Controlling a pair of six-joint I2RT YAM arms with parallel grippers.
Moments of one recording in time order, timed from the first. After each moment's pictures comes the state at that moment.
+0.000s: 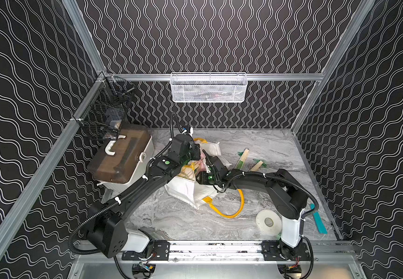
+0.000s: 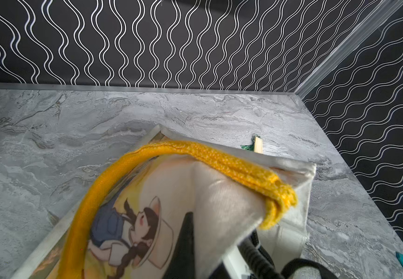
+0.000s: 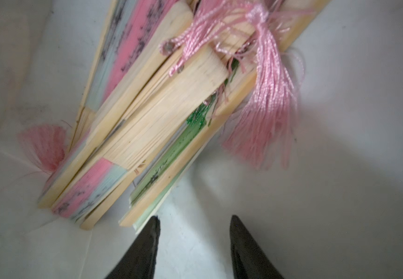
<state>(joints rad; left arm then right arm) -0.47 1.40 1.17 -0.25 -0.12 -0.40 0.82 1.96 1.20 0.00 -0.14 0.76</state>
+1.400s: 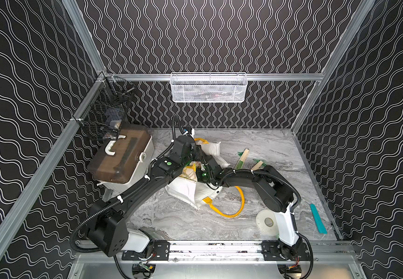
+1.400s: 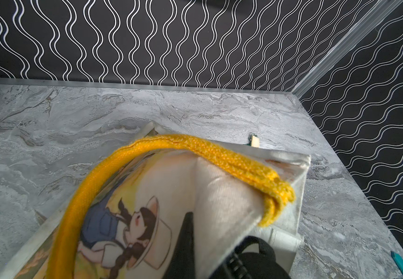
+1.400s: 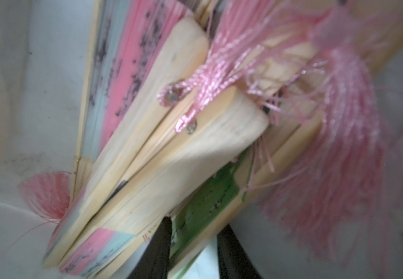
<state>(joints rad) -0.49 1.41 1.16 -0.22 -0.12 -0.42 0.82 2.11 1.30 0.09 -0.18 0.86</state>
